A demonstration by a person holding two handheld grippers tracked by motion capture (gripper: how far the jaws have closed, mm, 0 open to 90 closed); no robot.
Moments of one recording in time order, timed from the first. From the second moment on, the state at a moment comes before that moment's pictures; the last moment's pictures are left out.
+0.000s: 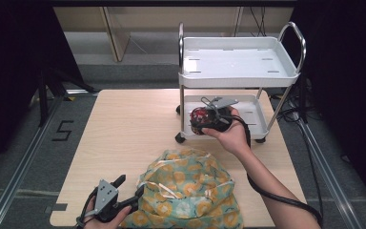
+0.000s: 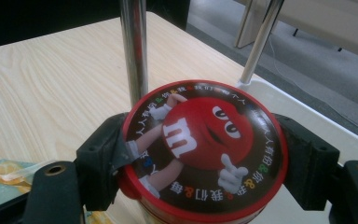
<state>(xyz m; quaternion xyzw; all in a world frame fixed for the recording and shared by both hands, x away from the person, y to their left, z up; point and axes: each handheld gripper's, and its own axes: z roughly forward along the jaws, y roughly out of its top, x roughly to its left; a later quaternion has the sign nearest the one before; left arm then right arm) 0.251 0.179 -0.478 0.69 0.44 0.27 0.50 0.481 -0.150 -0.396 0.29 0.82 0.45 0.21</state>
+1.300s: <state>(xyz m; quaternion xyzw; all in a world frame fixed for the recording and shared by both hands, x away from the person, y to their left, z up) 0.252 0.181 -0.478 0.69 0.44 0.28 0.50 0.493 -0.145 -0.401 0.30 0.82 0.44 0.22</state>
